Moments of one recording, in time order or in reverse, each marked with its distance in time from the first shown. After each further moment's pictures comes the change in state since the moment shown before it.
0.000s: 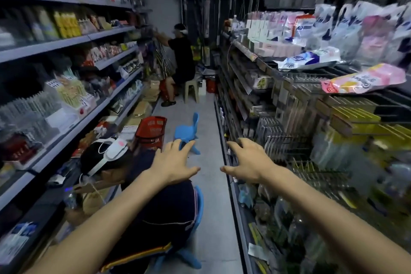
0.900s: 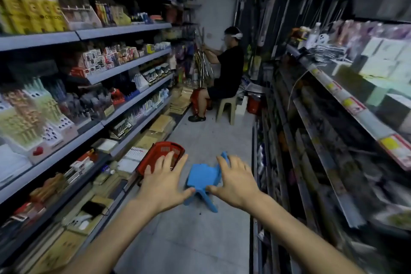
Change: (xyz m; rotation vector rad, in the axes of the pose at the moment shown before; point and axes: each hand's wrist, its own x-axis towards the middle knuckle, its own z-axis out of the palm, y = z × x) left_hand 0.654 -0.220 0.033 -0.043 0.028 -0.304; right_hand 0.765 0.053 0.032 0.028 -0.007 -0.249
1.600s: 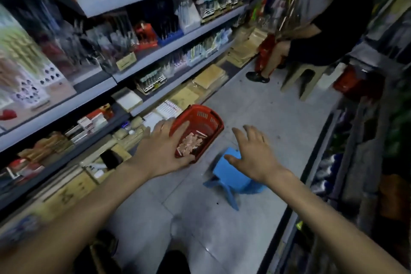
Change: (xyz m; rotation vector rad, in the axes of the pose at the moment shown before) left_hand 0.411 -0.173 0.096 -0.067 -0.118 -0.300; right_hand 0.532 0.059 0.121 -0.058 -0.244 -0.374
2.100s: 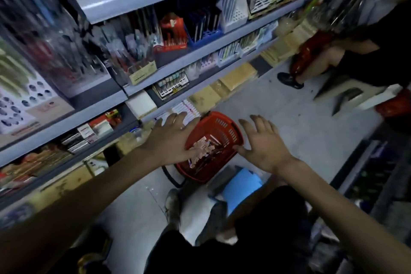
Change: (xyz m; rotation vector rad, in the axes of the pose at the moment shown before) left_hand 0.239 -0.159 0.002 -0.033 -0.131 -0.053; right_hand 0.320 -0.020 -0.031 -0.098 -0.142 -0.217
